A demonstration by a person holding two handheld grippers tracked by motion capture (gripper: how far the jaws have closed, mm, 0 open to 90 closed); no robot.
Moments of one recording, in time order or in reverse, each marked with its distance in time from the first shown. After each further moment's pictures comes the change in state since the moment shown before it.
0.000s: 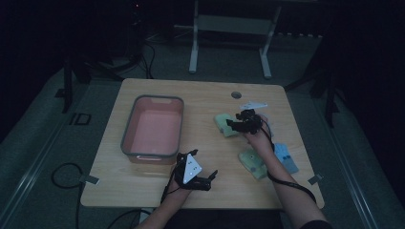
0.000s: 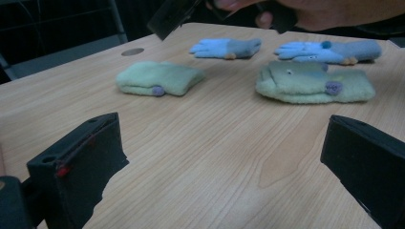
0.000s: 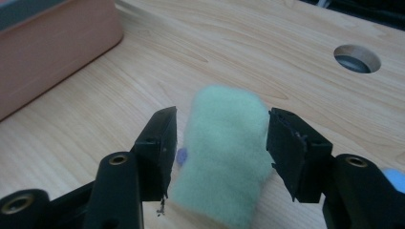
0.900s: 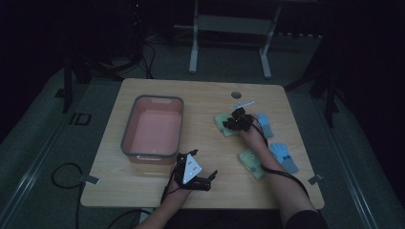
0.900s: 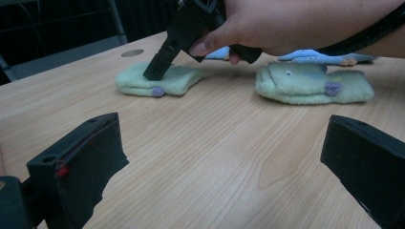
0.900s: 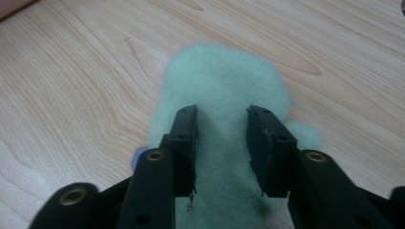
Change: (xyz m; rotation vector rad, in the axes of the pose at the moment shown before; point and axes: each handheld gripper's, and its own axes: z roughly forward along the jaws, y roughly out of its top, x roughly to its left) left arm 0.001 0.000 0.000 -0.005 -0.001 -0.005; right arm -0.019 -0.007 0.061 0.162 0.050 -0.052
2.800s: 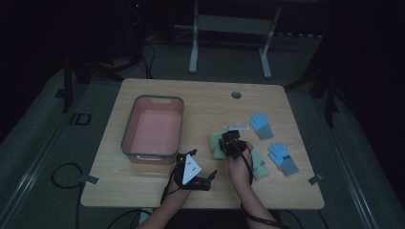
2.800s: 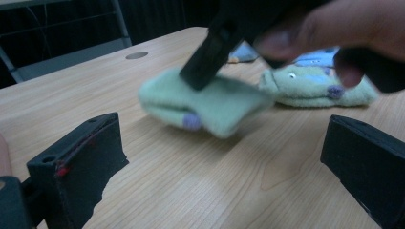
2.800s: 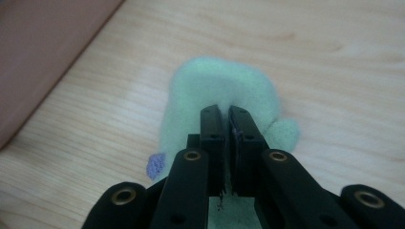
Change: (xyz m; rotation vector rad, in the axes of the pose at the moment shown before) left arm -0.002 0.000 -0.001 -0.012 0.012 0.004; right arm 0.133 -0.029 -0.067 -0.017 -0.218 0.278
